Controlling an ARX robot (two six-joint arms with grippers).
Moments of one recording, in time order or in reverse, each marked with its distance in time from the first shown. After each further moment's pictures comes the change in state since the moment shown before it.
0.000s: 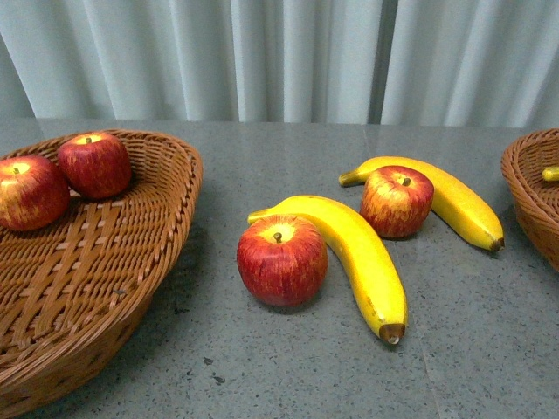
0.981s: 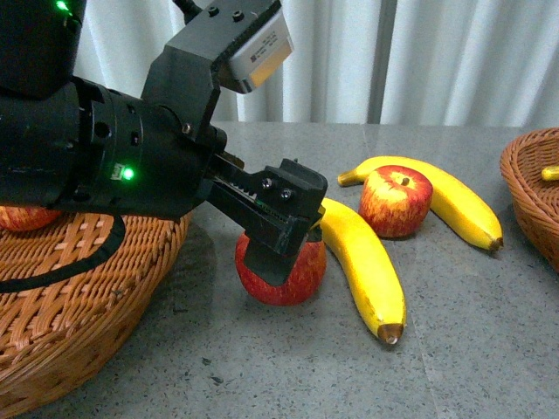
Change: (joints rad) left arm -0.481 0.872 0.462 -0.039 0.161 0.227; right arm 0.000 0.000 0.000 0.000 0.000 0.000
